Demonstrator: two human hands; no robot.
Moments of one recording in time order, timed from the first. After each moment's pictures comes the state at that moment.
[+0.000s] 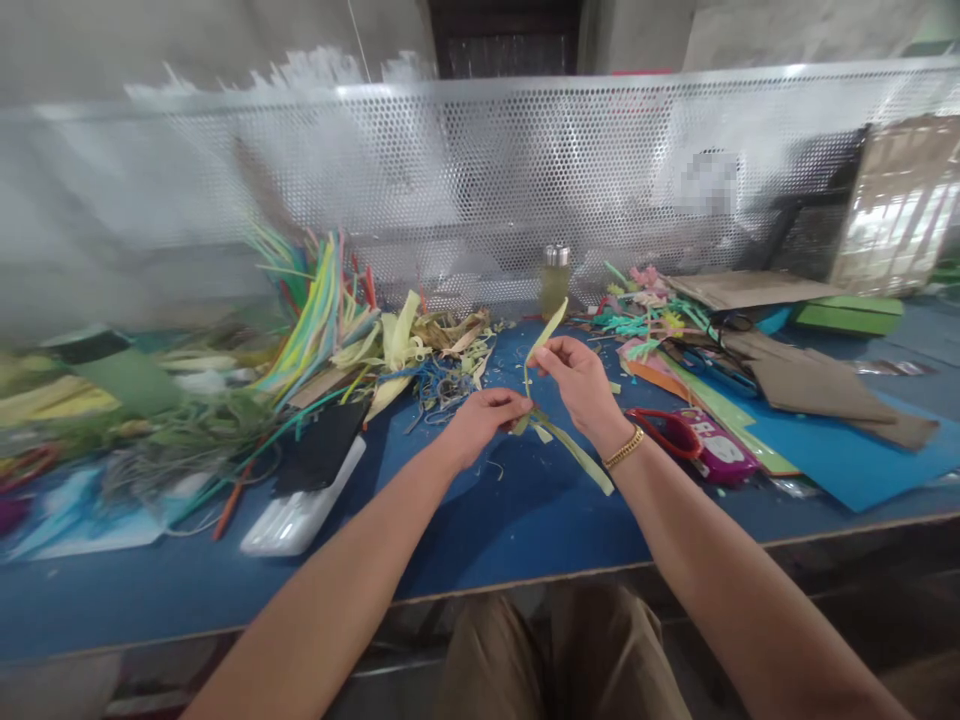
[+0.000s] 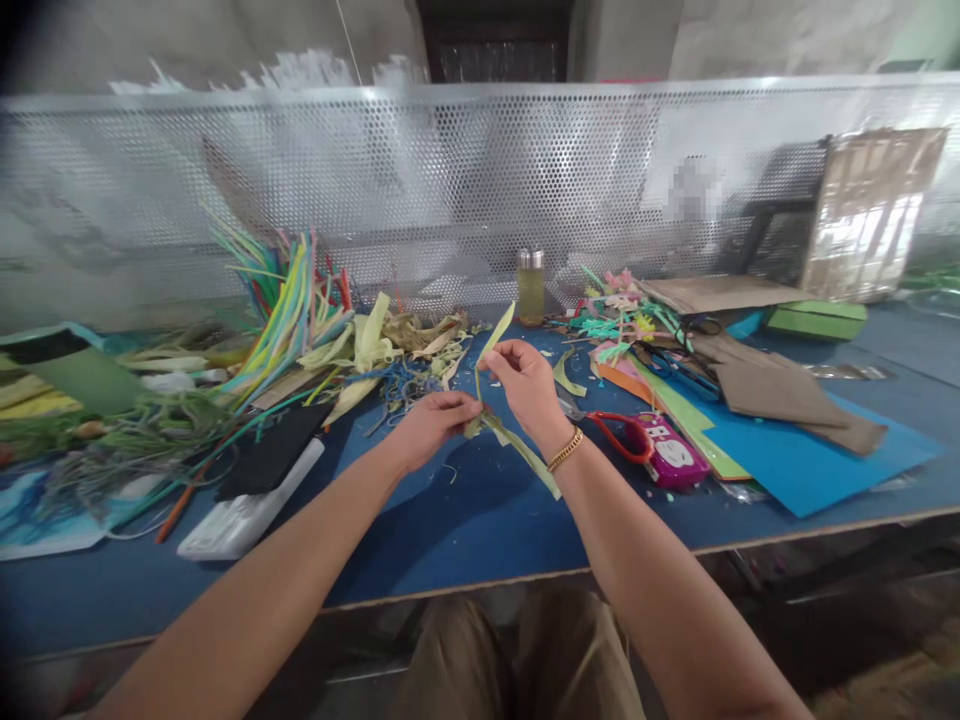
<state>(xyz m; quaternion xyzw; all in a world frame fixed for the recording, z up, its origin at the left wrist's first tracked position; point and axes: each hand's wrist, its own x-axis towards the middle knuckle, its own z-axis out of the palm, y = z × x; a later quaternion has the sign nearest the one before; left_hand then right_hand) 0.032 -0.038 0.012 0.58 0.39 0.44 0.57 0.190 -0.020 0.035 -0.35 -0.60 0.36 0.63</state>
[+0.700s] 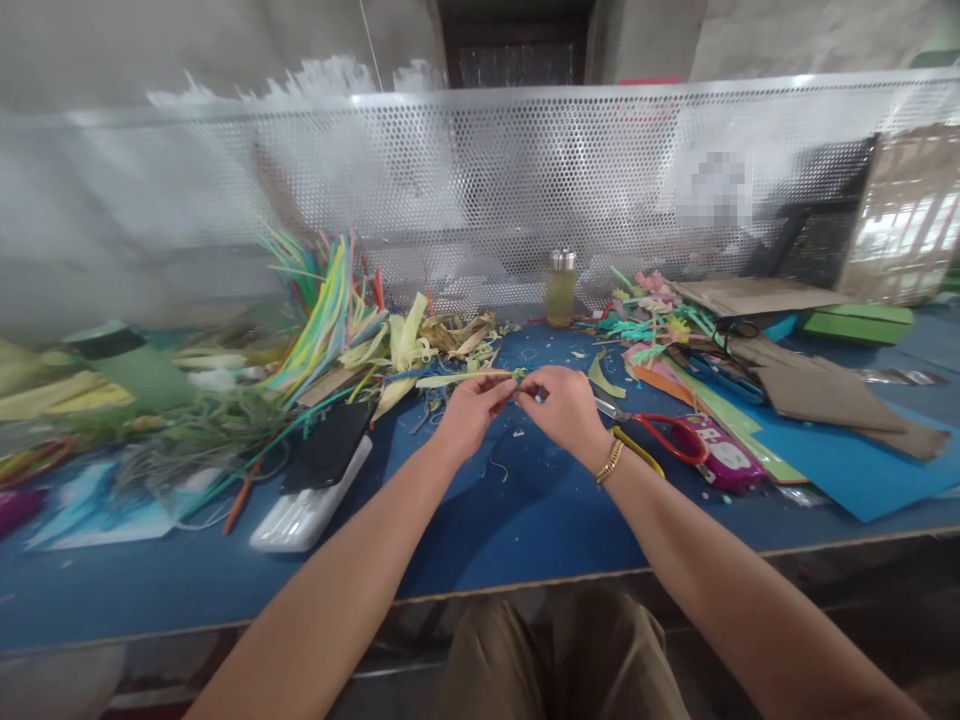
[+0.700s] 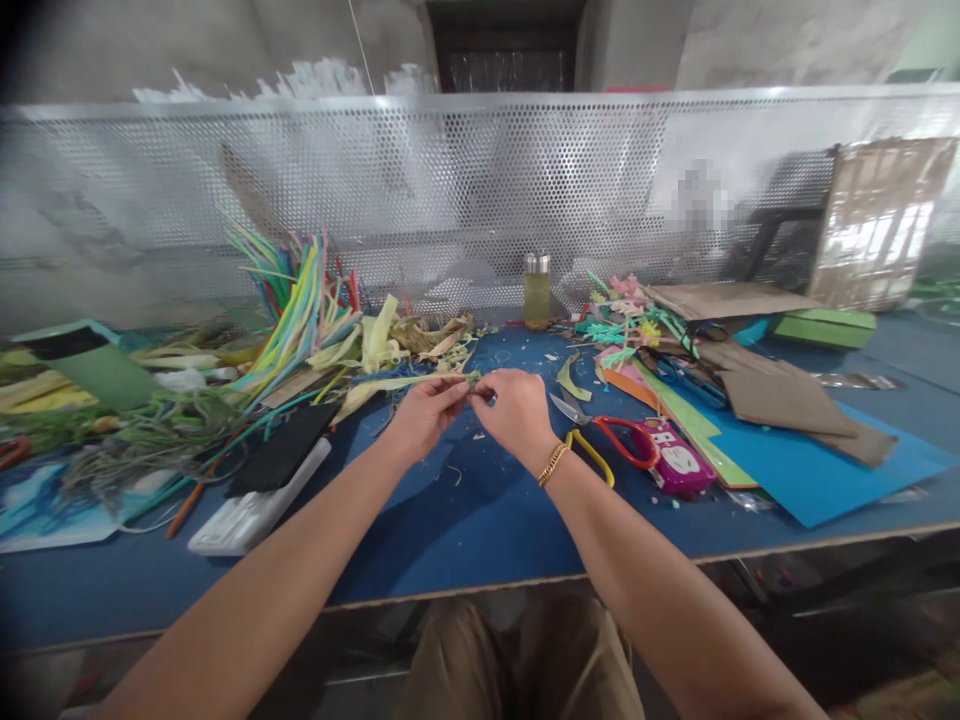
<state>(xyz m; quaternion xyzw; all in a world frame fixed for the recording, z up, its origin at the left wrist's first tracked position) 0.027 -0.026 0.013 0.45 0.35 0.58 0.58 0.180 -0.034 0.027 -0.46 -0.78 0.03 0.42</state>
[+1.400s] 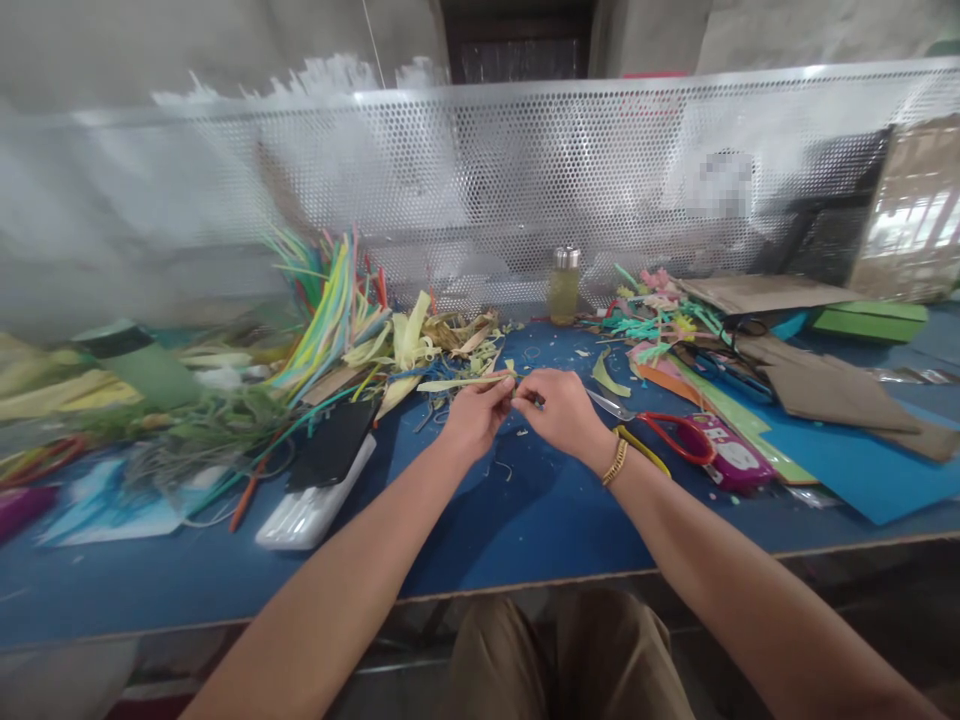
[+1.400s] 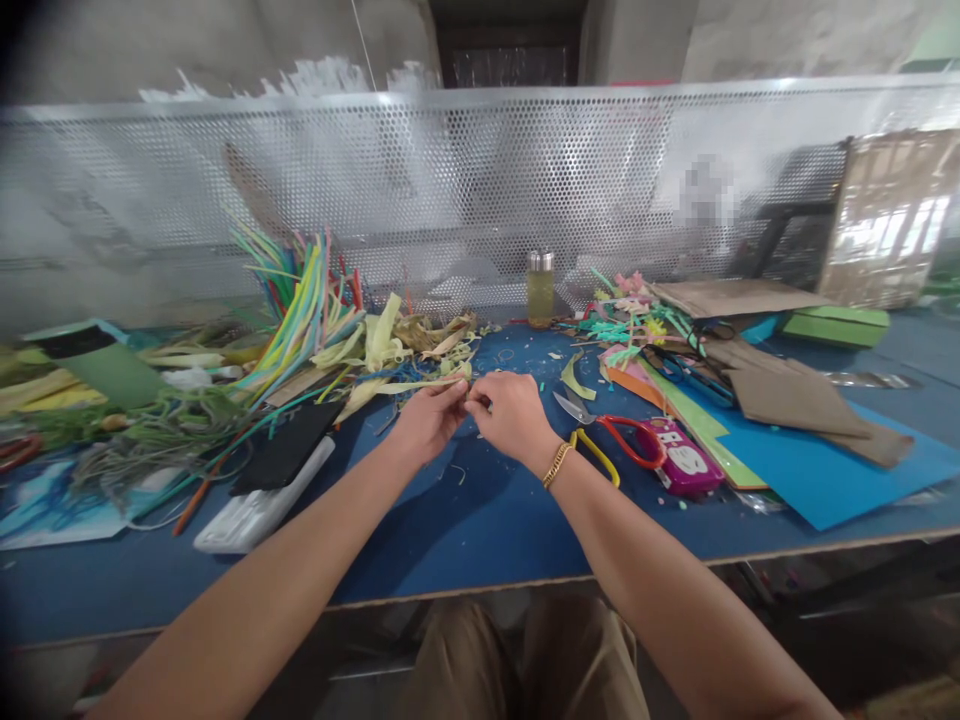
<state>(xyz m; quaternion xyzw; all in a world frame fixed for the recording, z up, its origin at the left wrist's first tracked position) 0.031 -0.023 0.003 0.36 0.31 0.61 0.63 0.176 -0.037 0.029 -0.42 -0.83 0.04 0.37</state>
